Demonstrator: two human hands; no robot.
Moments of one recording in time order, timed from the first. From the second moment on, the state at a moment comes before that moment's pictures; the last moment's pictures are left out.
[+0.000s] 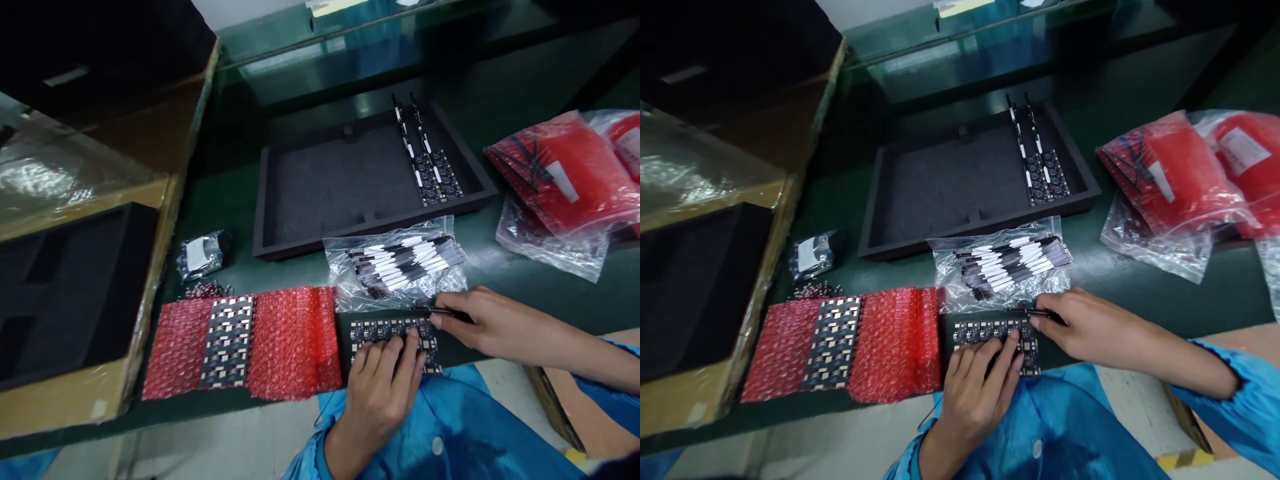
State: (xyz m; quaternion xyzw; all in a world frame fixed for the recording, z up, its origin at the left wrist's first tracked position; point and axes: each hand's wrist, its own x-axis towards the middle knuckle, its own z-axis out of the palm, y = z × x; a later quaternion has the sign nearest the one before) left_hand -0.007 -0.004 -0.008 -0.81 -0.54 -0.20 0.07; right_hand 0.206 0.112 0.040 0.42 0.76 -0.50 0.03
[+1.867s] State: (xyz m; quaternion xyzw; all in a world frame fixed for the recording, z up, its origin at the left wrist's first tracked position) left_hand -0.005 0.012 0.011 -0.77 -0.56 -0.30 -0.11; right_hand 0.216 0.102 0.059 0.34 0.77 -0.54 0.04
